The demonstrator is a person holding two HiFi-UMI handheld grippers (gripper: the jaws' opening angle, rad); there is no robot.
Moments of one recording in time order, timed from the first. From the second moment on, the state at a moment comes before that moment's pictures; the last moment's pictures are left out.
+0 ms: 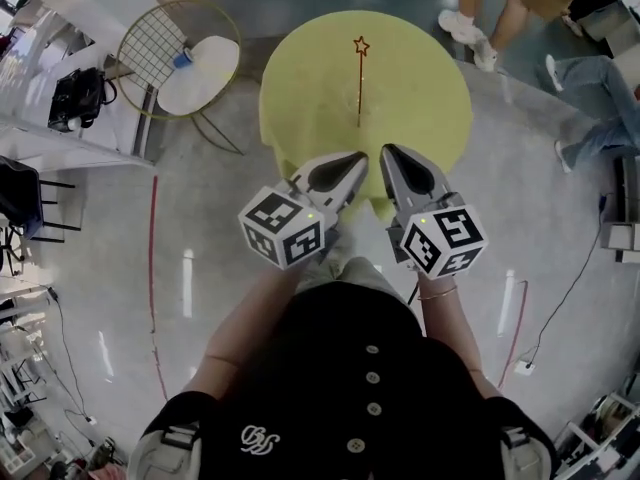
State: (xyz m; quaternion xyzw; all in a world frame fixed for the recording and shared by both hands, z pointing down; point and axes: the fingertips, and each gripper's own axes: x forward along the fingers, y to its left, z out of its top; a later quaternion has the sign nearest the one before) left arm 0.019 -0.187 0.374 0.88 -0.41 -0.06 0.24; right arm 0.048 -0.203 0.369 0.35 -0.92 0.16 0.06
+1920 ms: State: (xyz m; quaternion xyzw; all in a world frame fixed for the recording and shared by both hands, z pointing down) left arm -0.056 -0.370 0.449 0.88 -0.34 -0.03 0.32; right arm -0.022 -0.387 0.456 0.41 -0.86 0.24 0.16
